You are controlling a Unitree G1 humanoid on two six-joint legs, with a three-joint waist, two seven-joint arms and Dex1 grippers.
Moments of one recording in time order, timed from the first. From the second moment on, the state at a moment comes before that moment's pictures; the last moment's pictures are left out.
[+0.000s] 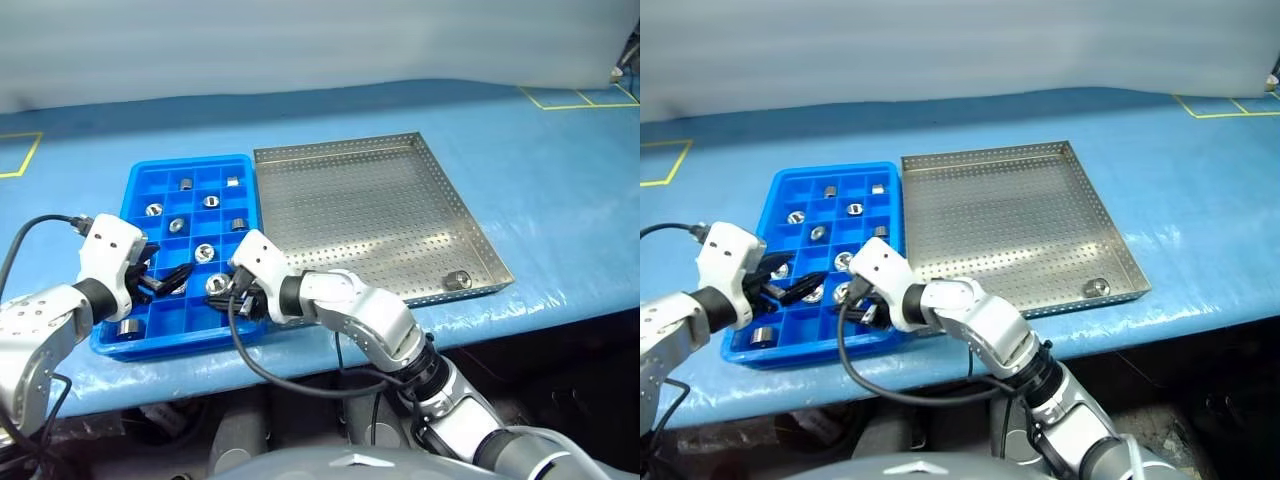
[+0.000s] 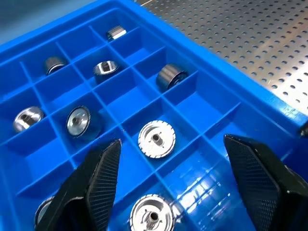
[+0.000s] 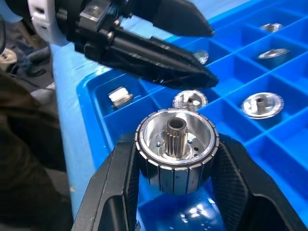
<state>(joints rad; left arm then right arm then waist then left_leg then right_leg) 0.07 0.73 0.42 -0.66 -0.45 1.07 -0.54 -0.49 0.00 0.60 -0.23 0.32 0.86 0.49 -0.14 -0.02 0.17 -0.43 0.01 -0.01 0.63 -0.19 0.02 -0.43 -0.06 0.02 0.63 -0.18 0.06</state>
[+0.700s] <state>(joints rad) -0.06 0.56 0.17 -0.63 -0.46 1.01 -0.45 -0.47 -0.12 0.41 -0.33 0.25 0.84 0.42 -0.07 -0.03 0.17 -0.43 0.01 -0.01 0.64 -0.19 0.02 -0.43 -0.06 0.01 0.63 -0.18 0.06</state>
